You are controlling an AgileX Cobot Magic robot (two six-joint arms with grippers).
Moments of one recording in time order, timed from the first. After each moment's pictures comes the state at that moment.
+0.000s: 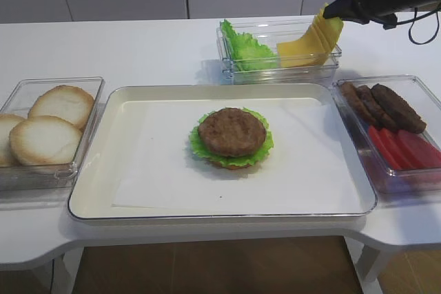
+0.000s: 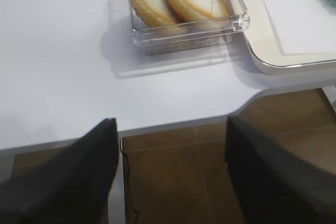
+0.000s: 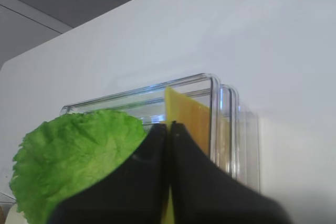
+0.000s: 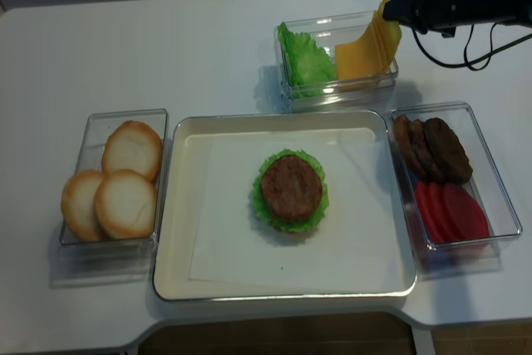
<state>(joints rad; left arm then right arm) -0.04 -0.02 -0.48 0.02 1.18 -0.05 -0.10 2.18 -1.76 1.21 0.85 -0.71</state>
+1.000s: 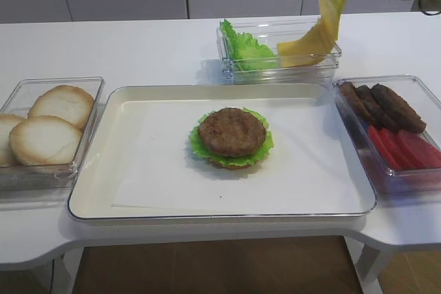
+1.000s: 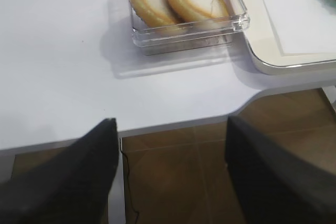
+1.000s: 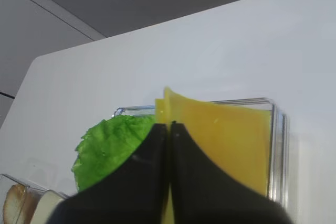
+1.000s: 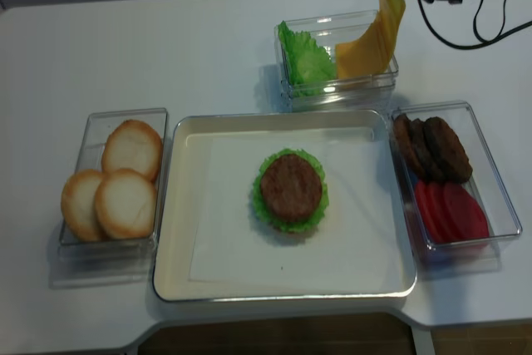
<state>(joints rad) -0.04 -0.02 -0.48 0.02 1.18 -0.05 -0.10 2.08 -1.76 1.23 0.90 -0.75</state>
